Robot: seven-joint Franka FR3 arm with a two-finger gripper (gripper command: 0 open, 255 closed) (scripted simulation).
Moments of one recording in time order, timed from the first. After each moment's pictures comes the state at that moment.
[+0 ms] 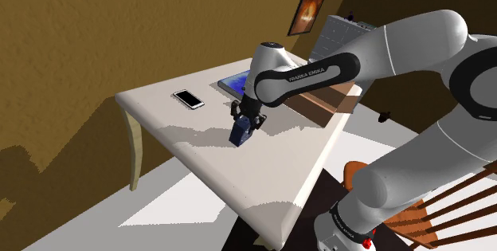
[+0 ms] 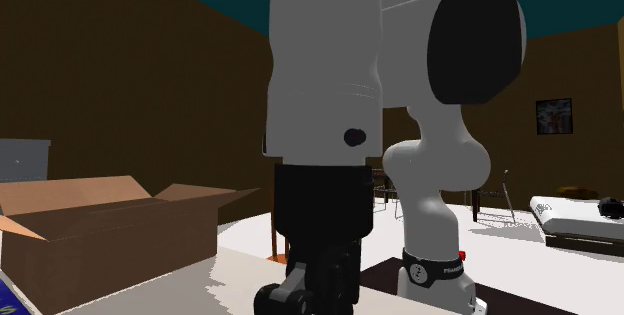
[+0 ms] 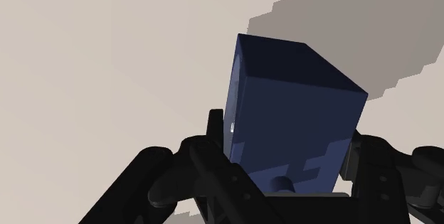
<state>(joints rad) -0.36 -0.11 0.64 -2.42 0.08 2.34 1.37</state>
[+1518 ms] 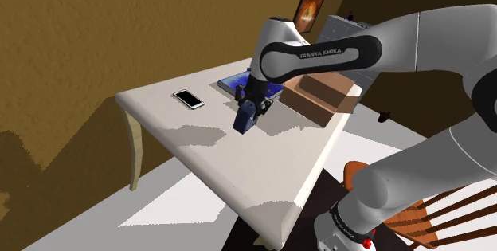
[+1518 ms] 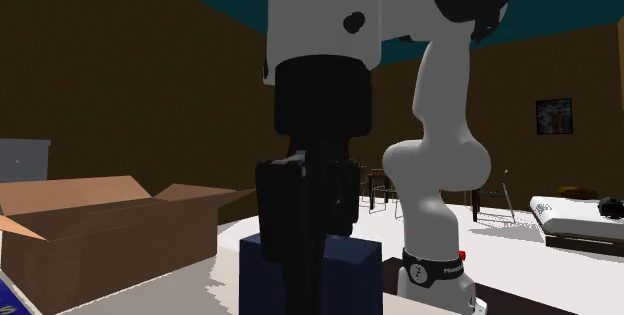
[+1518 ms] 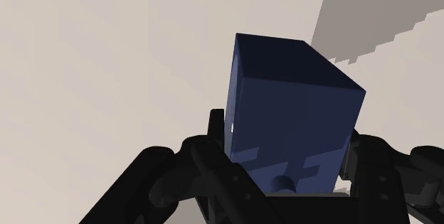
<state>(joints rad) -0.34 -0.23 0.60 -2.33 0.14 2.14 1.31</state>
